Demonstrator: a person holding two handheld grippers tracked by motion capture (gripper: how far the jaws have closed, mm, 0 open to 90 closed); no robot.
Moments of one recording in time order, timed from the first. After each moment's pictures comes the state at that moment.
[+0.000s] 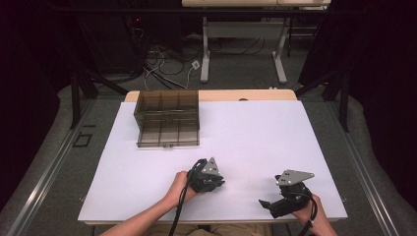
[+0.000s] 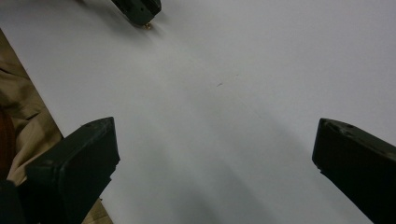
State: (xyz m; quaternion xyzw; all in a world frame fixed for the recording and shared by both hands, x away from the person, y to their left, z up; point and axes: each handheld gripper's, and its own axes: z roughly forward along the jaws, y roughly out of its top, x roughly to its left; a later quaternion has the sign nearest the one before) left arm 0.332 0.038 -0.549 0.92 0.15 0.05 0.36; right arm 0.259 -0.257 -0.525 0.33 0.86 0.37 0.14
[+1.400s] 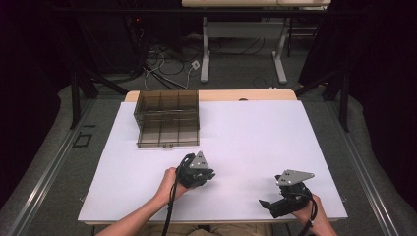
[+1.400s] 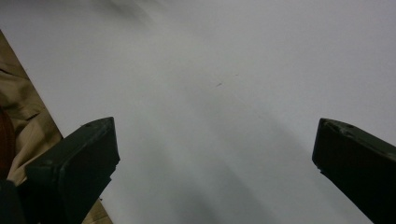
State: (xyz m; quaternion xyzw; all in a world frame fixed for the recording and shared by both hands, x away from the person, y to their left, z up) left arm 0.337 0.068 -0.534 0.91 0.18 0.08 0.37; right arm 0.259 -0.257 -0.525 0.33 0.86 0.37 0.14
